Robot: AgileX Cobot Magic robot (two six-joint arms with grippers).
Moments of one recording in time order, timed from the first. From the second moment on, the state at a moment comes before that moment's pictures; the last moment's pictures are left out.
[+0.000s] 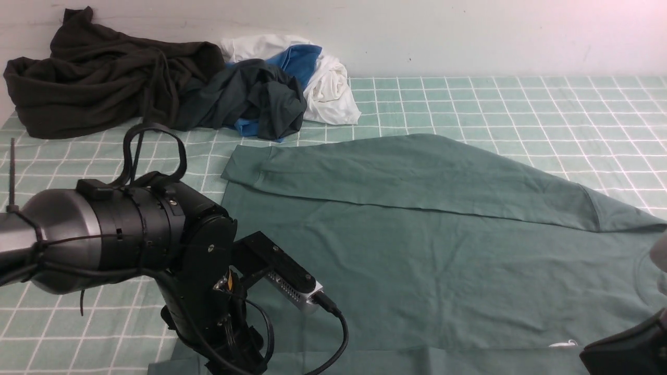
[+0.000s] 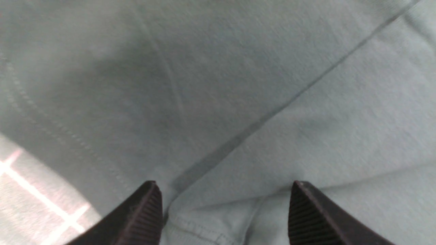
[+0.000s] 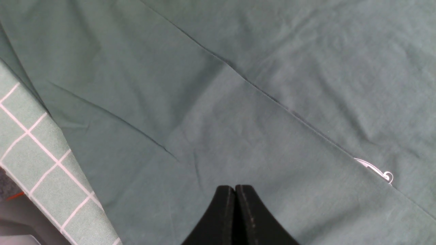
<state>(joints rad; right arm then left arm) 0.25 0.85 -0.68 0.42 1.06 -0.53 -0.55 1.68 -0.92 0.07 0.83 0.13</state>
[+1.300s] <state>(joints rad) 0.25 0.91 -0.68 0.27 0.97 -0.35 -0.55 1.72 -0.96 0.12 0.86 0.17</state>
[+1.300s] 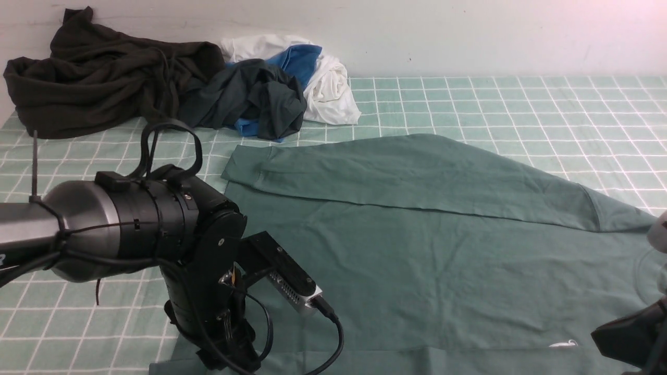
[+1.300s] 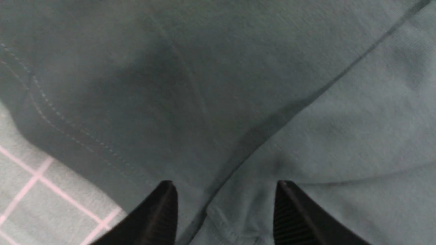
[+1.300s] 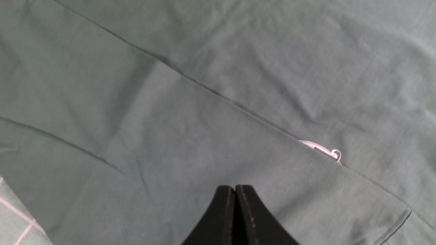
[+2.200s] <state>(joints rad) 0.25 1.25 -0.54 -0.16 0.76 0.34 -0.54 1.63 -1.14 0.04 1.03 0.25</state>
